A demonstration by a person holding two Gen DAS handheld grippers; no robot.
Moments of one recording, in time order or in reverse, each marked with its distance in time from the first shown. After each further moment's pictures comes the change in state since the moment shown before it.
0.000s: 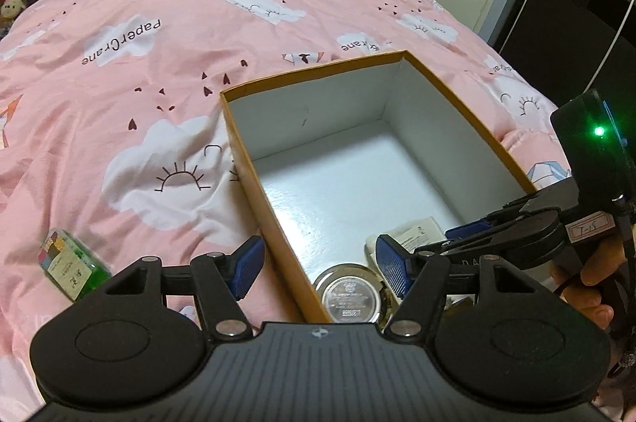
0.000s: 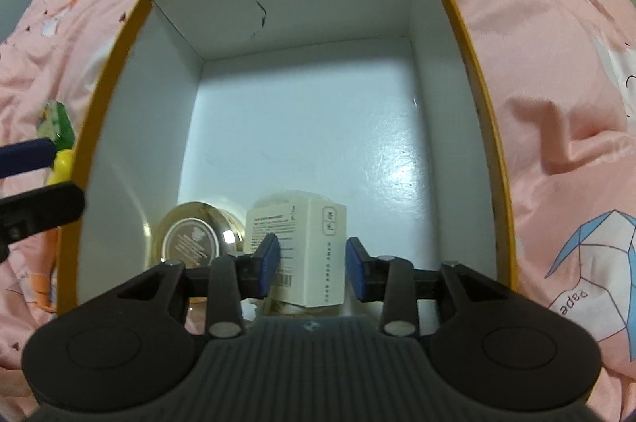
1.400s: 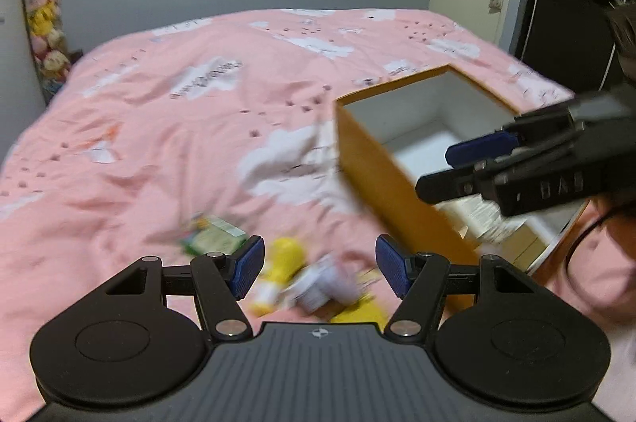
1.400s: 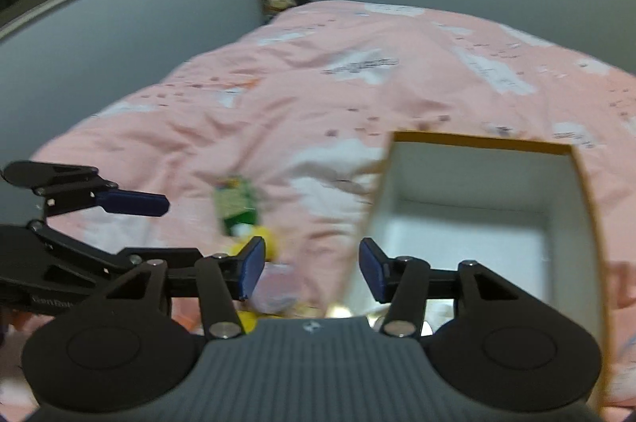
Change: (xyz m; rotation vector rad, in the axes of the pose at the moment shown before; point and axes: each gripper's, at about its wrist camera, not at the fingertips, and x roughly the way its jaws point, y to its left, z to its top) left arm -0.107 0.068 -0.072 0.129 -0.137 0.163; right arm -0.087 0.128 -0.029 -0.256 -0.418 0.262
